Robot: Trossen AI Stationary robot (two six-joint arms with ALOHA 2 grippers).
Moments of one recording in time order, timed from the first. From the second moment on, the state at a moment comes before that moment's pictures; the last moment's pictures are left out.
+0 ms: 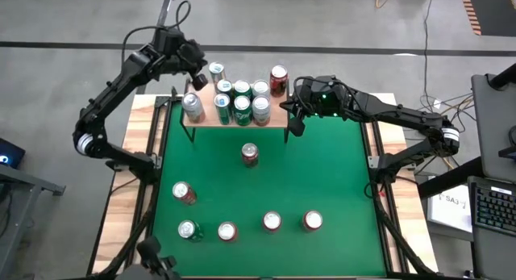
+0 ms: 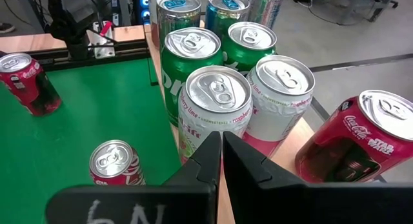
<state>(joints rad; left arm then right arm) 0.91 1.40 1.54 -0.78 0.05 0.50 -0.35 1.36 1.30 -0.38 0.00 -0.09</state>
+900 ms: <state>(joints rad) 0.91 1.48 1.56 -0.79 0.04 0.19 -0.35 1.36 1.30 -0.42 0.00 -0.06</state>
